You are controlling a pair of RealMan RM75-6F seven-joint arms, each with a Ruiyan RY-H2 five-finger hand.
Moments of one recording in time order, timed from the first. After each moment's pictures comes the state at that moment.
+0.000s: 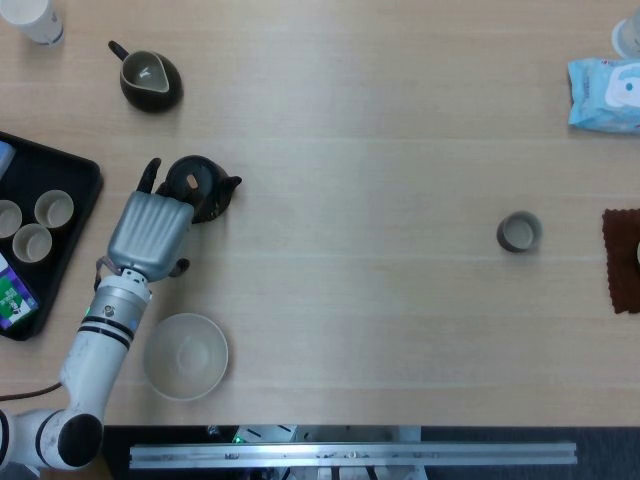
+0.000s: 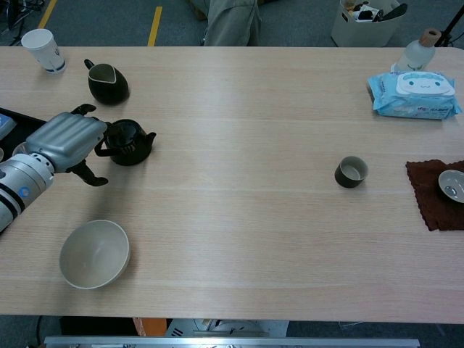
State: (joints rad) left arm -0.60 -1.48 0.04 -1.73 0.97 1.22 0.72; right arm 0.15 -1.04 0.01 -1.51 -1.59 1.38 0.22
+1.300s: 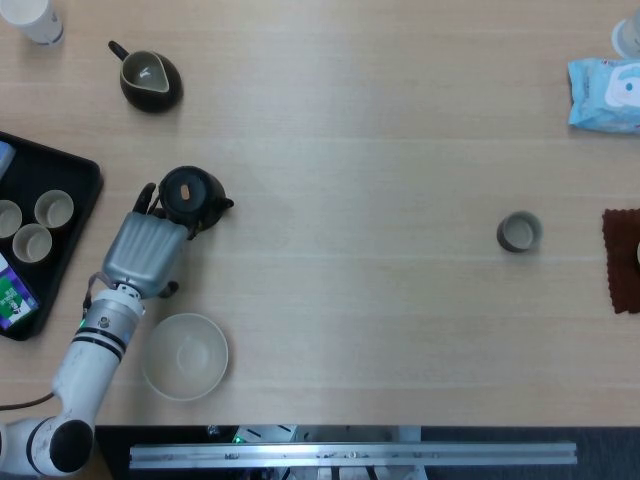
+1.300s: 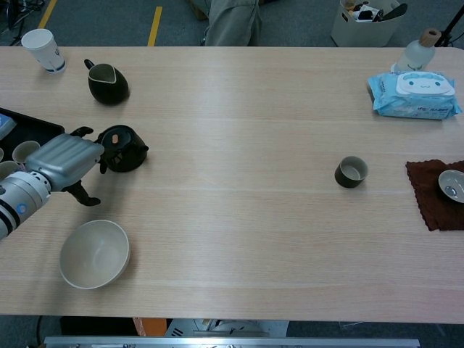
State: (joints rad) left arm -0.56 -1.48 0.06 -1.70 0.96 1.13 0.75; right arm 0.14 -1.05 0.00 -1.52 -1.57 1.39 0.22
